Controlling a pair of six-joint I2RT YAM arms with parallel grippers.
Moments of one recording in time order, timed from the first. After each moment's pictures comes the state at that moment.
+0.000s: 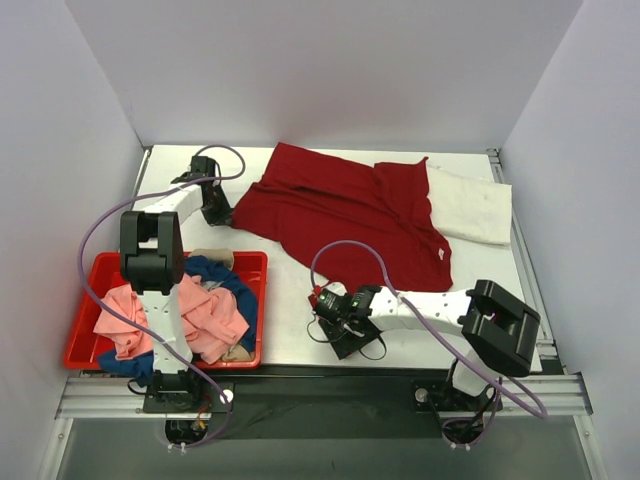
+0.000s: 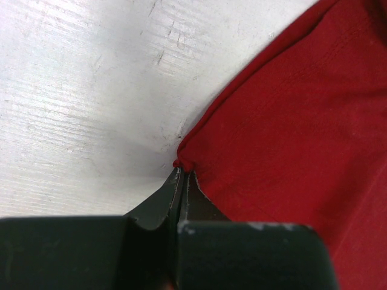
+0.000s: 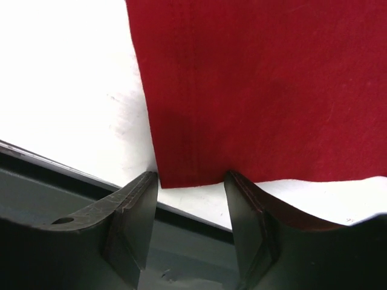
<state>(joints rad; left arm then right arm) -0.05 2.12 1.56 -0.53 0.03 -0.49 1.12 1.57 0.84 -0.67 0.10 0.56</state>
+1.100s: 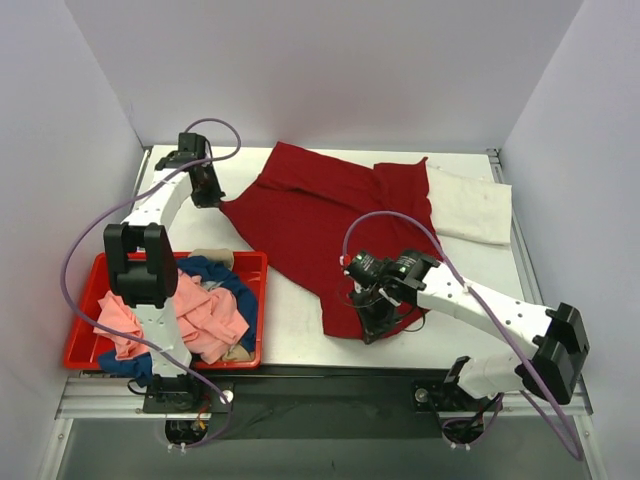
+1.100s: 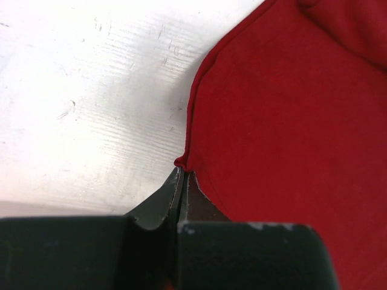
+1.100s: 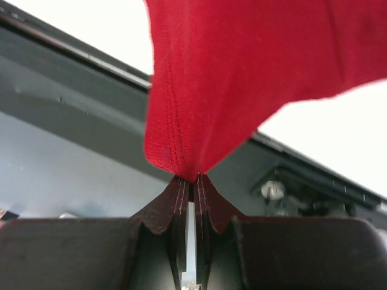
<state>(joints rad) -0.05 1.99 1.68 -0.71 -0.03 -0.38 0.94 1.33 1.05 -1.08 -0.12 0.54</state>
